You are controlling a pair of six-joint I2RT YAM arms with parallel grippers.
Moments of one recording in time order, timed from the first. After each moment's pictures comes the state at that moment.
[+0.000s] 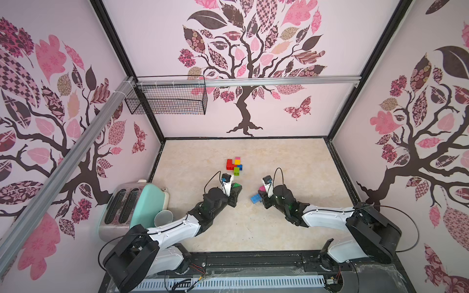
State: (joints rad) left arm -0.72 1.22 0.42 0.51 -0.09 -0.22; right arm 0.78 1.44 0.51 0.44 0.19 0.12
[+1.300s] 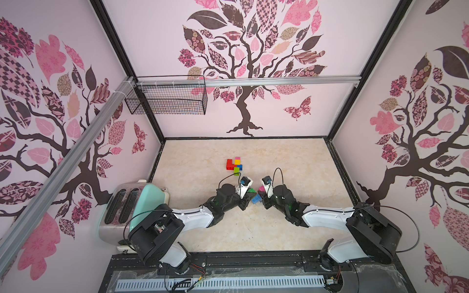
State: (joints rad) left arm -0.77 1.50 0.54 0.61 0.16 -0.03; right arm 0.78 1.44 0.50 0.44 0.18 0.08
